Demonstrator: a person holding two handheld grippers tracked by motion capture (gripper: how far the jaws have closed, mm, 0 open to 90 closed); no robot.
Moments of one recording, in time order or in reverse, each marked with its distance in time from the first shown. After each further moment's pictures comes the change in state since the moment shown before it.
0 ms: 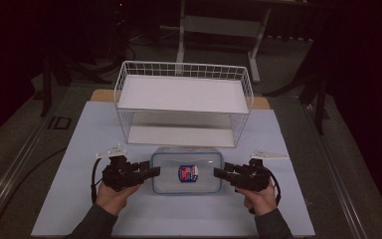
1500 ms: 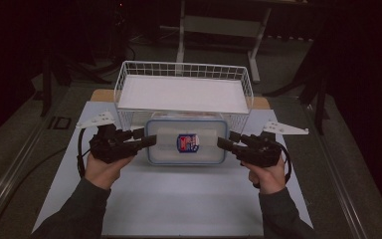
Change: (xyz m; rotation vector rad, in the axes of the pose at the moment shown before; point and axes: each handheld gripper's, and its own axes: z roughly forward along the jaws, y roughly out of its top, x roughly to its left) left arm -0.031 0.091 -0.036 -0.121 0.017 0.158; right arm 0.039 0.084 -0.025 -0.156 0.002 -0.170
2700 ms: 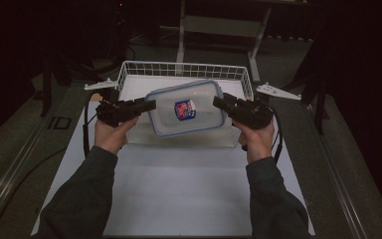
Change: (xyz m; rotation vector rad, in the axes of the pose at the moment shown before) left arm 0.056 0.046 0.033 -0.050 0.093 -0.119; right arm -0.029 0.063 0.042 -0.119 -0.106 0.009
